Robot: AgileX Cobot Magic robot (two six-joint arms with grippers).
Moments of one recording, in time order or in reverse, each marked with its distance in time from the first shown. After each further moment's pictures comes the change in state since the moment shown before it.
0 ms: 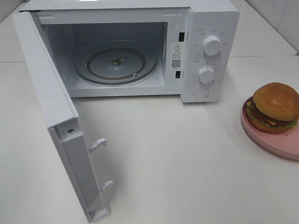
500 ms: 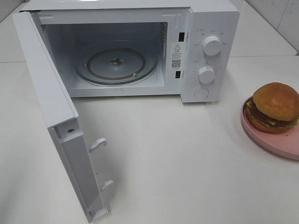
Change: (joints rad) left arm 0.000 0.208 -0.010 -0.059 -0.362 0.061; right arm 0.000 -0.101 0.000 0.000 0.000 0.000
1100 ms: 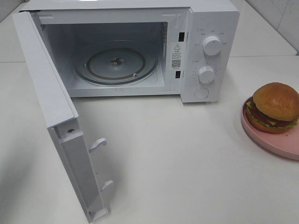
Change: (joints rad) left arm 0.000 0.669 0.010 -0.331 -0.331 0.312; right arm 0.000 0.000 0.000 0.000 0.000 0.000
